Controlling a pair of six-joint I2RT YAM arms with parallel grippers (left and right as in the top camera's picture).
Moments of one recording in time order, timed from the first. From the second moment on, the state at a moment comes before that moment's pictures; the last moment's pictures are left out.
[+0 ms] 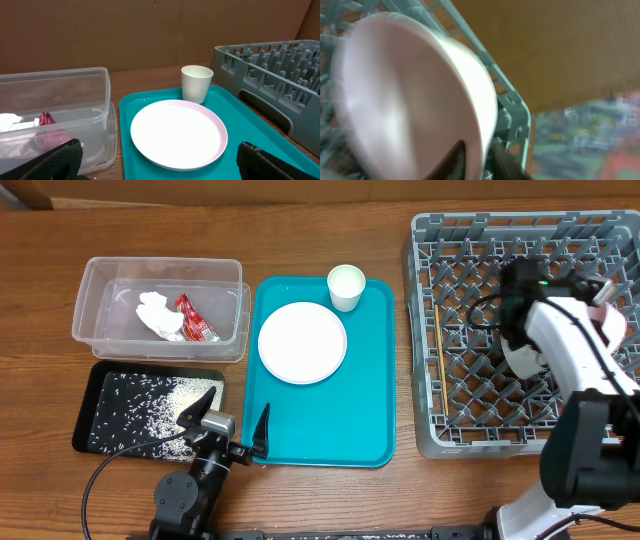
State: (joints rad) left arm -0.21 0.02 0.01 -0.07 0.11 -0.03; right arm -0.04 1.81 1.33 -1.11 1.17 0.66
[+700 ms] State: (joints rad) left arm -0.21 0.02 0.01 -0.07 0.11 -0.03; right arm 0.31 1.74 1.44 -1.19 1.12 0.66
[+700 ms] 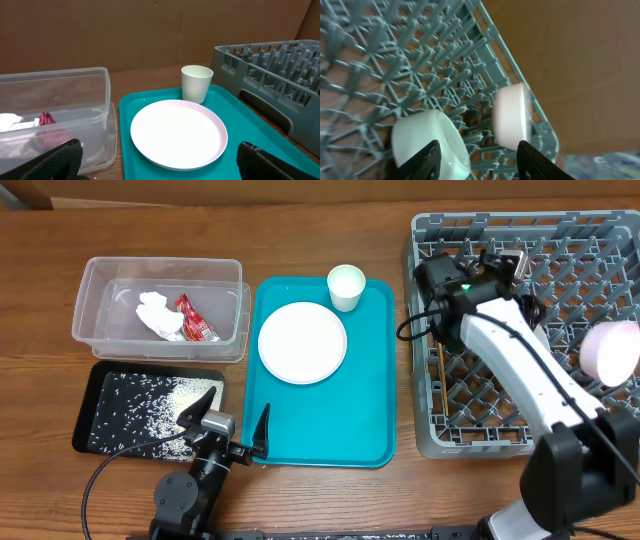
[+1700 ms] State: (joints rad) left arm -0.21 0.02 0.01 -0.07 0.11 -0.03; right arm -0.80 1.69 1.45 -1.10 -0.21 0.48
